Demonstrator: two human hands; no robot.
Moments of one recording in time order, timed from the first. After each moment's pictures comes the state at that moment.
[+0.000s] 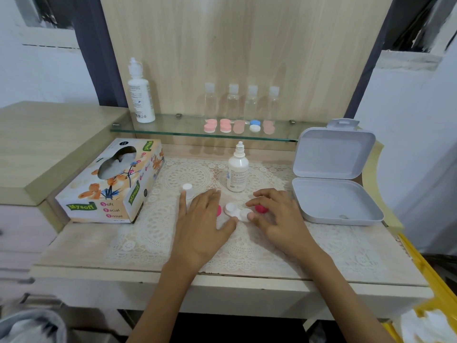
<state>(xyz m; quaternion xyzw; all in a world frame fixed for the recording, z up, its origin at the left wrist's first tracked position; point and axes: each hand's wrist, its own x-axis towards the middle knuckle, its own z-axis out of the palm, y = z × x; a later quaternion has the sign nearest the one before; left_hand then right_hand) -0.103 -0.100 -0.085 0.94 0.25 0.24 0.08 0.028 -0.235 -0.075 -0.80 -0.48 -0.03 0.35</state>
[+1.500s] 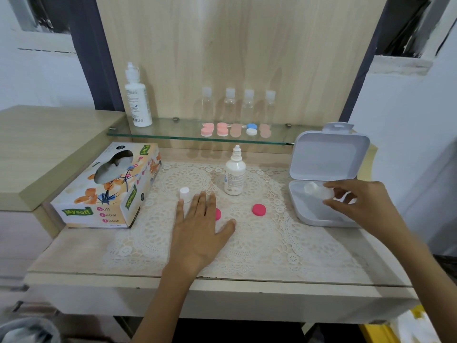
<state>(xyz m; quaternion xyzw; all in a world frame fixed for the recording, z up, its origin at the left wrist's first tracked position) -0.100 -0.101 -0.089 0.94 0.30 0.13 0.07 0.117 -0.335 -0.023 -0.83 -0.45 -0.17 0.28</state>
